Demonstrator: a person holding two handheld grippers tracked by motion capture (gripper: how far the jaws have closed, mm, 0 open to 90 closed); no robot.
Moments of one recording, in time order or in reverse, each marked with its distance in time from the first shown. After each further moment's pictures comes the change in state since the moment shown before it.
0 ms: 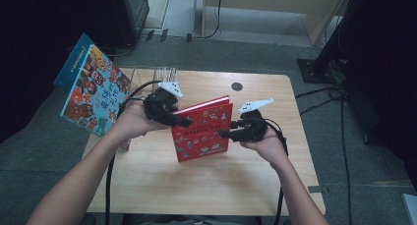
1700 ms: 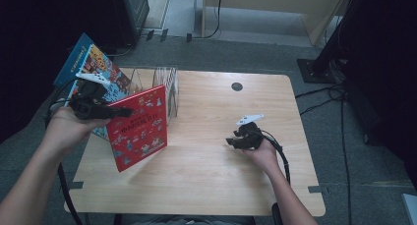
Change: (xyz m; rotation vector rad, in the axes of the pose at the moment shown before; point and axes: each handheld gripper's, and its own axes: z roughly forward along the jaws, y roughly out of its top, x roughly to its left) left arm 0.018 -0.101 -0.120 -0.102 0.226 -0.385; right arm -0.051 -0.069 0.060 0.133 -0.248 0.015
